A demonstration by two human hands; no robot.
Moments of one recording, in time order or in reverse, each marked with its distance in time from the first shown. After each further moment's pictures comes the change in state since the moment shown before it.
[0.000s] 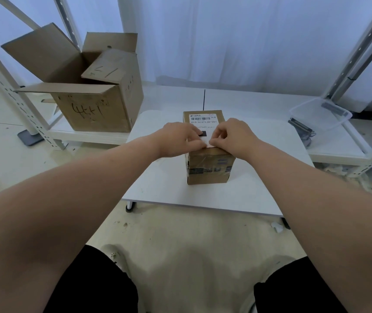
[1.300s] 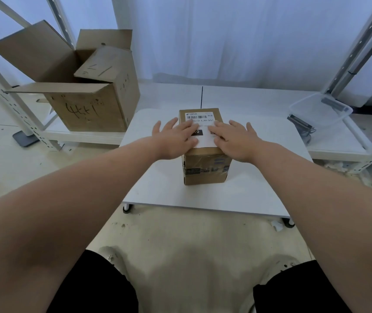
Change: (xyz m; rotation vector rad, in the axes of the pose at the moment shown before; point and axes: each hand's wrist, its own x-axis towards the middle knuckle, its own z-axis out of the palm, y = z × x) left_hand 0.023 -0.013 0.021 0.148 -0.094 -0.214; right_hand 0.002 0.019 0.001 -0.306 -0.224 -0.025
